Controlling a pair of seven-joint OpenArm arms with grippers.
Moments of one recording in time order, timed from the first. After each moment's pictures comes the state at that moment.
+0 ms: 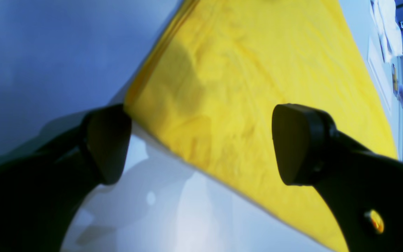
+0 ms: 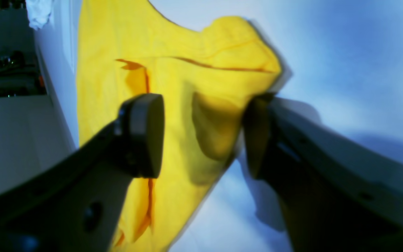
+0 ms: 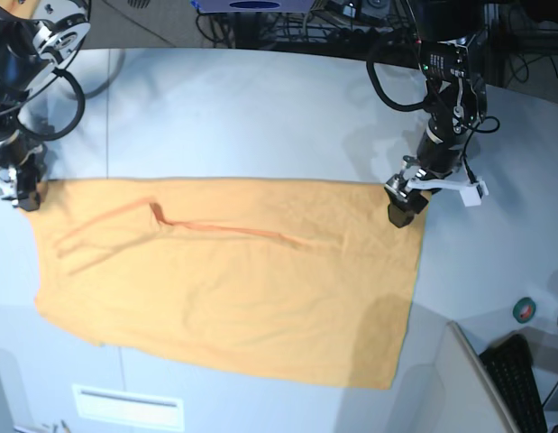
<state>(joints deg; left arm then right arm) 5.5 -5.0 -23.8 64.1 -39.6 -16.1 18.6 8.2 9.2 57.6 41.8 39.9 19.9 -36.1</state>
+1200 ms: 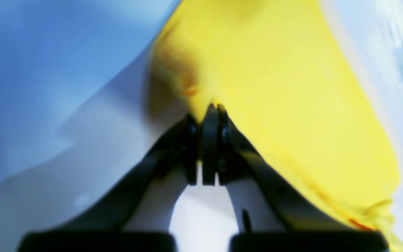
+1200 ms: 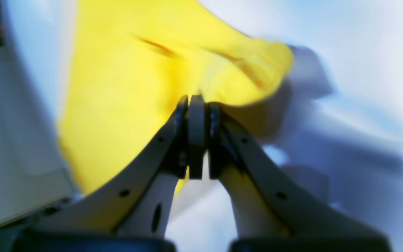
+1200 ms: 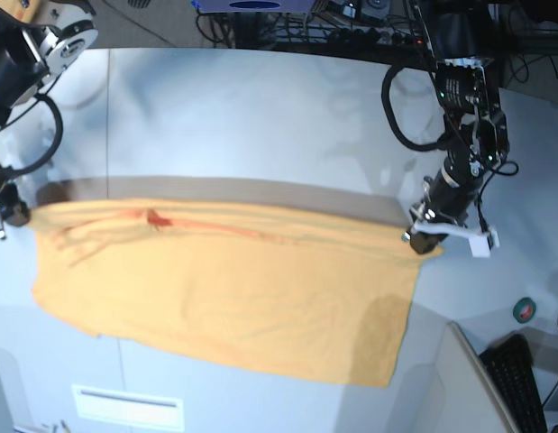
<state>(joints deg) 1.9 -8.1 -19.1 79.0 -39.1 -8.5 30.6 11.5 7.7 57.5 65.0 36.1 11.8 -58.9</state>
